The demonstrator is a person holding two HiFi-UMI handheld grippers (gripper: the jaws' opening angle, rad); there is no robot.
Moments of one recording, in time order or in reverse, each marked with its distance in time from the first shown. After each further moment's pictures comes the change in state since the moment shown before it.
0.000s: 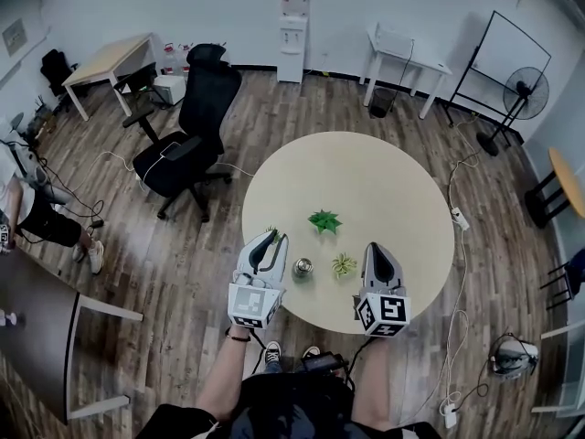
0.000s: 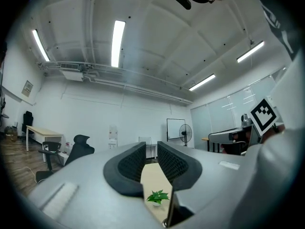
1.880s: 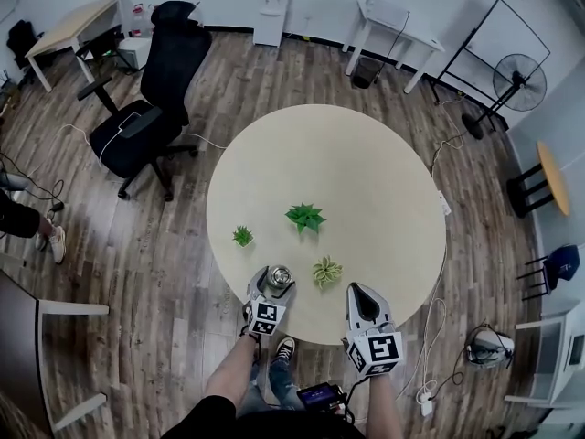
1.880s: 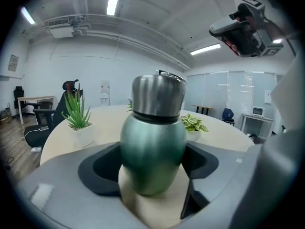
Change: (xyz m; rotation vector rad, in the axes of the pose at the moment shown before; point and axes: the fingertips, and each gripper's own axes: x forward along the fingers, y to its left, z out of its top) left arm 0.039 -0.079 -0.387 -0.079 0.474 -0.132; right arm -0.001 -0.001 -0.113 -0.073 0.315 0.119
